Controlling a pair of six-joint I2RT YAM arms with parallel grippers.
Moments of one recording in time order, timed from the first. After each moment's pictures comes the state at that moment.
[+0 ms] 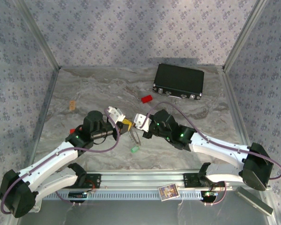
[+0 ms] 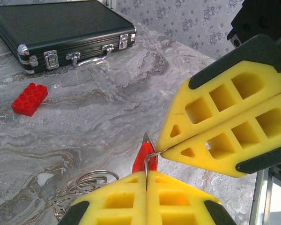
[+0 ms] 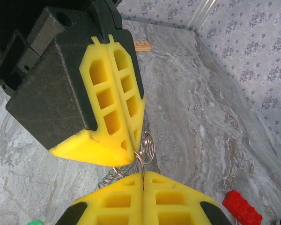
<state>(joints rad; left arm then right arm) -0.69 0.90 0.57 -0.04 0.38 -0.10 0.98 1.19 0.79 0.01 -0.04 -0.44</state>
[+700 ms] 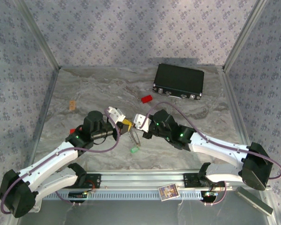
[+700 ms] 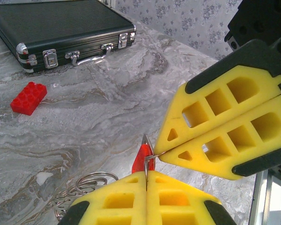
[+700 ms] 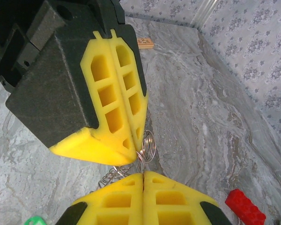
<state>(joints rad) -0.70 0.90 0.57 -0.04 0.38 -0.10 0.98 1.20 0.79 0.01 -0.05 -0.44</state>
